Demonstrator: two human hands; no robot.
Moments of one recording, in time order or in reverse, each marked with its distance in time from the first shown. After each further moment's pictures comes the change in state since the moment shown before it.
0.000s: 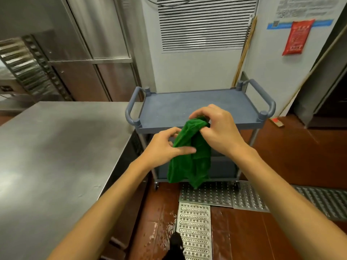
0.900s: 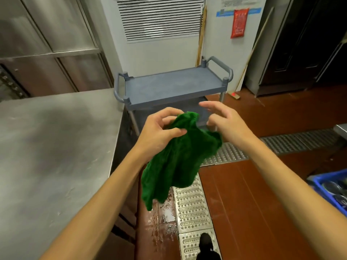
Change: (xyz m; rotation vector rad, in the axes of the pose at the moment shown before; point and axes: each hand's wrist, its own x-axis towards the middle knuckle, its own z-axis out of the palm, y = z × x) left_hand -0.265 0.049 -0.040 -0.489 -0.124 0.169; right_hand -0.230 -0.200 0.007 0.298 0.039 0.458
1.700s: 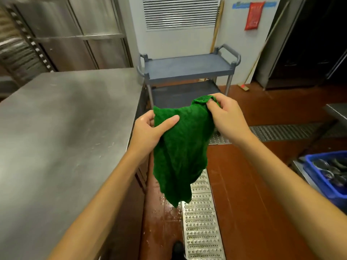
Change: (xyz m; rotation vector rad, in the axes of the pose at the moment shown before) left_hand -0.289 0.050 0.043 -0.060 0.356 -0.041; right_hand -0.254 -0.088 0.061 -0.056 0.148 -0.086
